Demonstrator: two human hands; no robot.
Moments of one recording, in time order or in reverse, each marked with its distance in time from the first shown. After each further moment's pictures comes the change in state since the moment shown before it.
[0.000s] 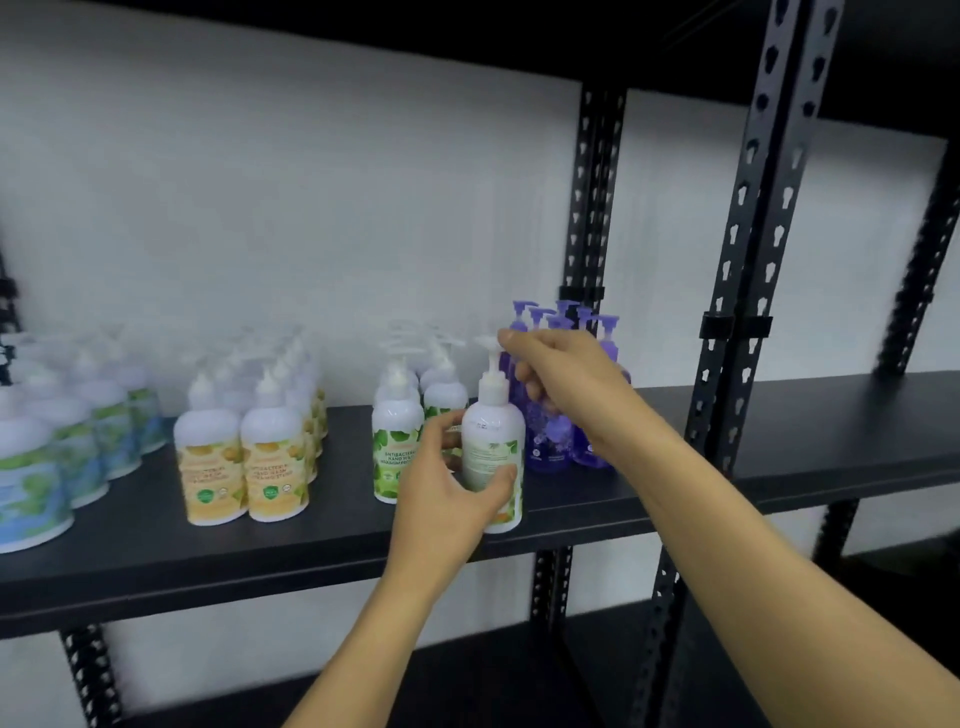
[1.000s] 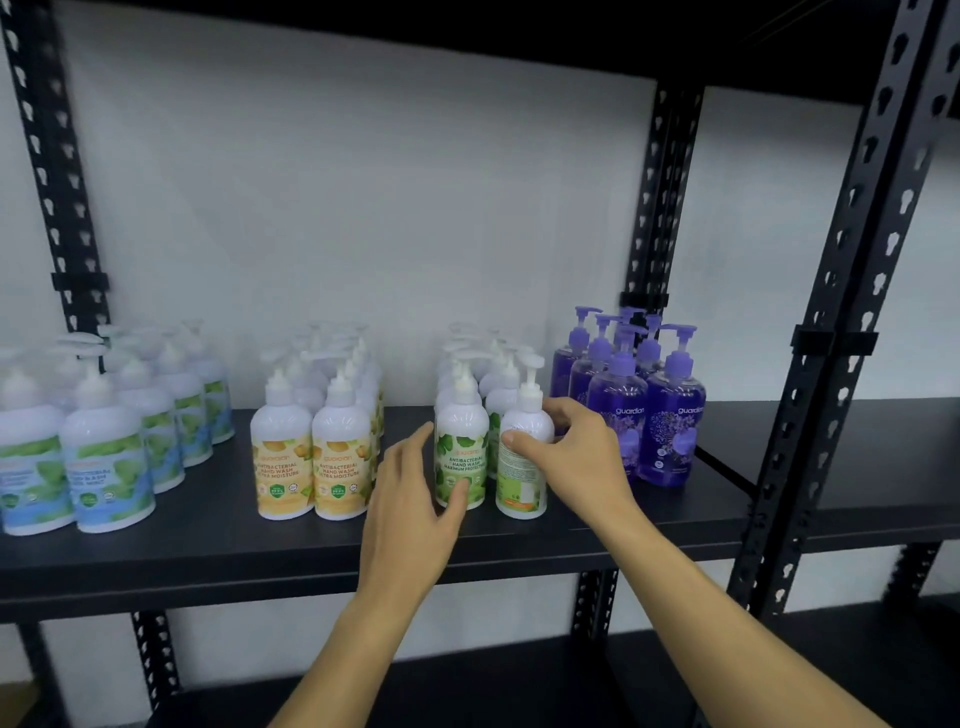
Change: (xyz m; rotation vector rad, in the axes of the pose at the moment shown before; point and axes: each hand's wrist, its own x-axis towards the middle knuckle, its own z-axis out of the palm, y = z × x) left_hand 0.014 -0.072 -0.068 0.469 0.138 0.099; right_hand 0.017 0.076 0.077 -0.092 0.113 -0.109
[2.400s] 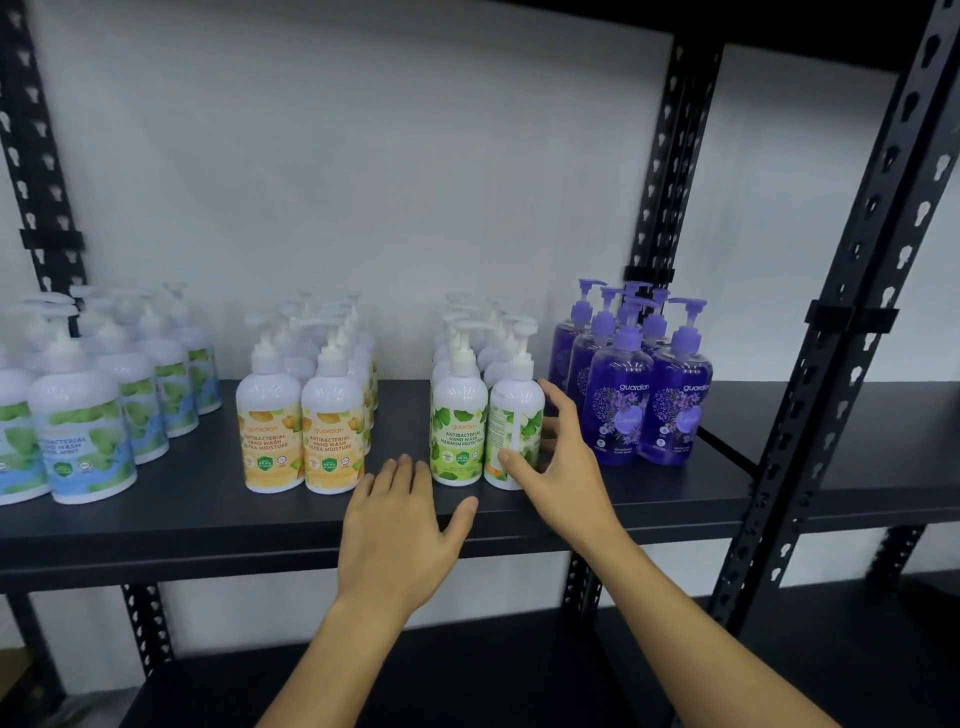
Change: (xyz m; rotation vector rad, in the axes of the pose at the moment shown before) left_hand -0.019 -0.017 0.007 0.728 -0.300 -0.006; right_hand -0.016 0.057 0.026 0.038 -0.077 -0.091
